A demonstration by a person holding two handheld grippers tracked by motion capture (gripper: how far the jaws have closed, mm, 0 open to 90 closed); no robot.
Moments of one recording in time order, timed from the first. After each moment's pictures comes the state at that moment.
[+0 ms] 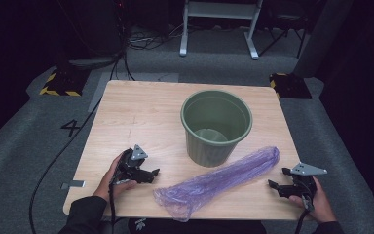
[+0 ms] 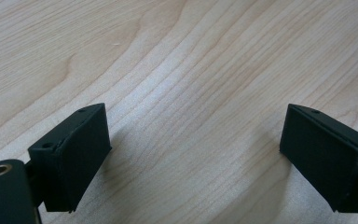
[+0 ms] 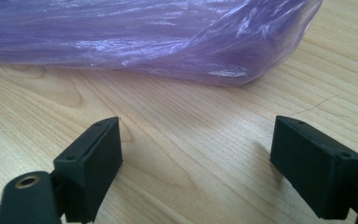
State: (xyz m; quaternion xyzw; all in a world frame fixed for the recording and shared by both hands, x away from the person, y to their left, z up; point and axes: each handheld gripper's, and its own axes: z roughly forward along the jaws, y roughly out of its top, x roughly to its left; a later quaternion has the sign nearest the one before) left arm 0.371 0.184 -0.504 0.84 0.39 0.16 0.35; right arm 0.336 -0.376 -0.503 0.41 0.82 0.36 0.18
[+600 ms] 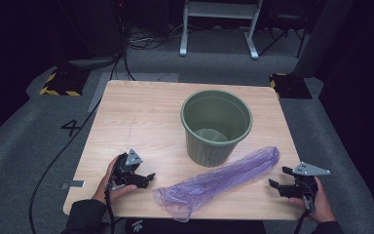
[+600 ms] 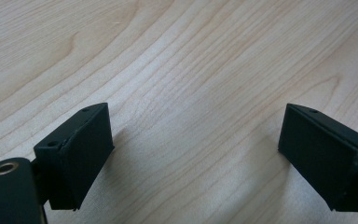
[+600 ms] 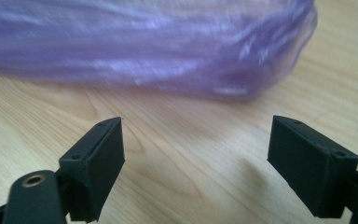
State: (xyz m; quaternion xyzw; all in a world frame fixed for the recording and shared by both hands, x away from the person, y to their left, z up) left arm 0.357 0.199 -0.504 0.85 0.37 0.15 0.35; right arm 0.332 -0.375 -0.495 0.40 0.81 0.38 0.19
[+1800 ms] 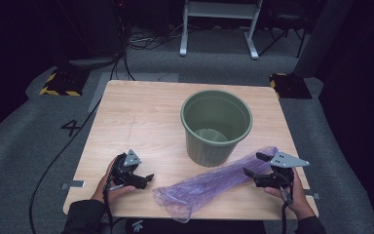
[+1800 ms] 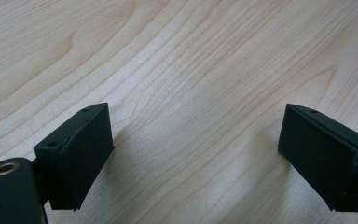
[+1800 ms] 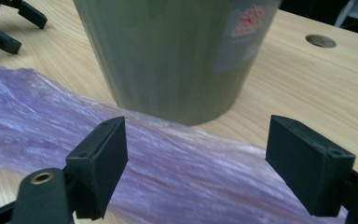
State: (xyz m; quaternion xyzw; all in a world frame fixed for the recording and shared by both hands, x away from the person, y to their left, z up) left arm 0.356 0.202 -0.504 0.85 0.36 0.15 0.35; right arm 0.345 -0.289 -0.454 0.31 0.80 0.47 0.20
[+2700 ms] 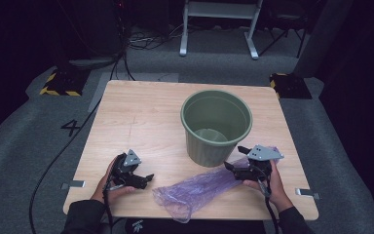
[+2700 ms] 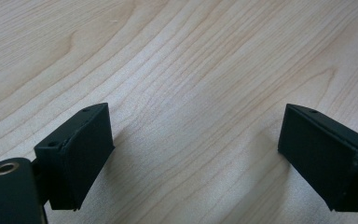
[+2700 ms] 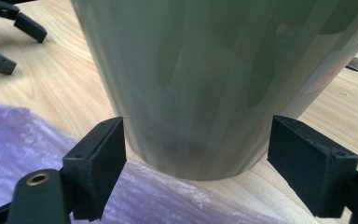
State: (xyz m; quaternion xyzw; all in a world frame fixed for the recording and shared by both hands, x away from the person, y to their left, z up) left arm 0.356 0.202 -0.504 0.85 0.36 0.15 0.35; right arm 0.365 -0.231 -0.456 0.30 0.80 0.47 0.21
